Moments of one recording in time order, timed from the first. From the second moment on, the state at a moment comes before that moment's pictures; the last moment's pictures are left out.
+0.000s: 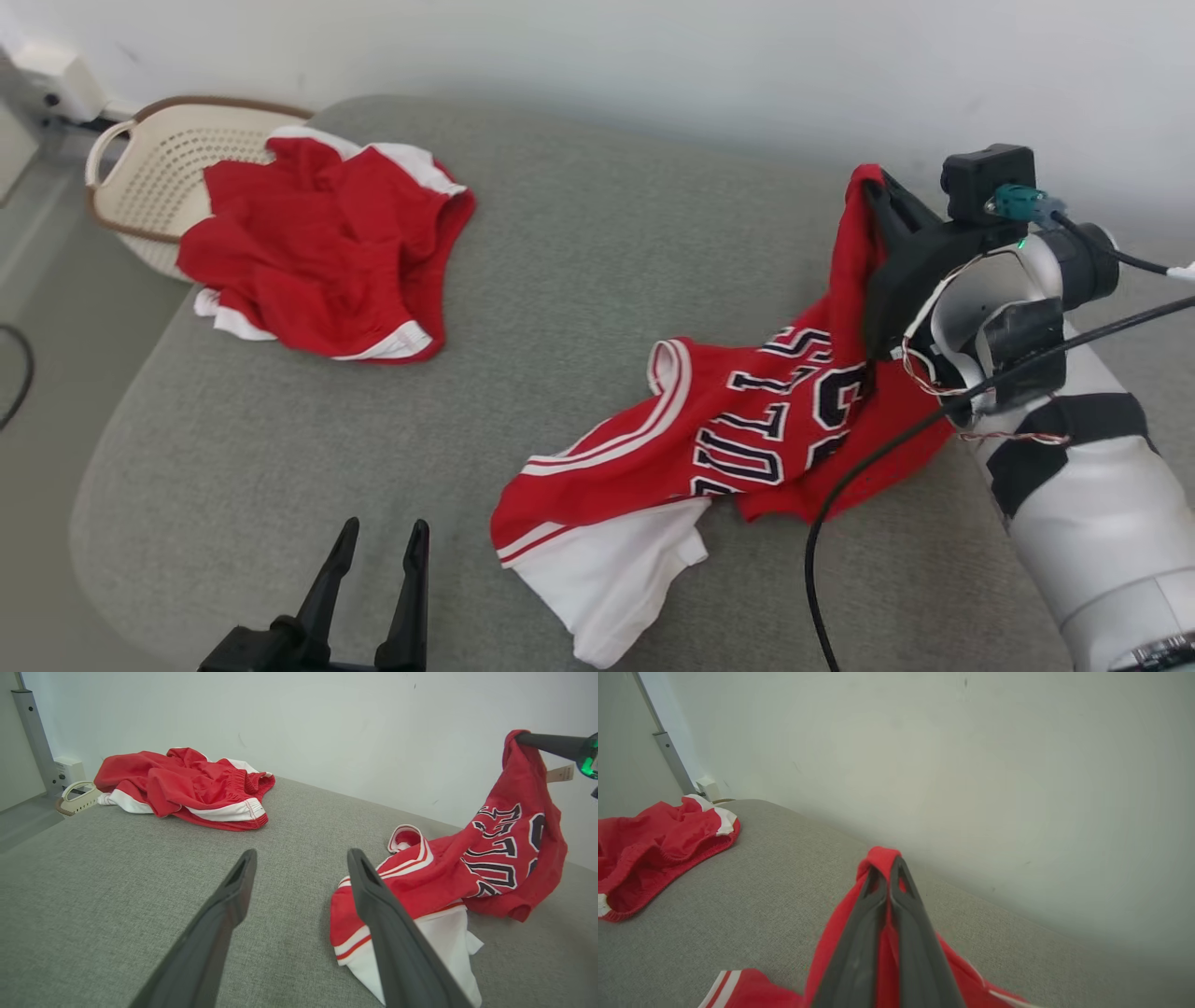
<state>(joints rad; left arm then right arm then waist) -0.09 0.05 -0.14 0.07 -0.25 -0.05 -0.26 -0.93 -0.25 0.44 0.79 0.22 0.13 0.00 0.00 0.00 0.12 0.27</state>
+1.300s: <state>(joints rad) -0.04 0.05 -0.10 0.08 -0.24 -0.05 -0.26 -0.47 -0.25 0.53 0.57 0.38 0.13 -0.20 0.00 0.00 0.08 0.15</state>
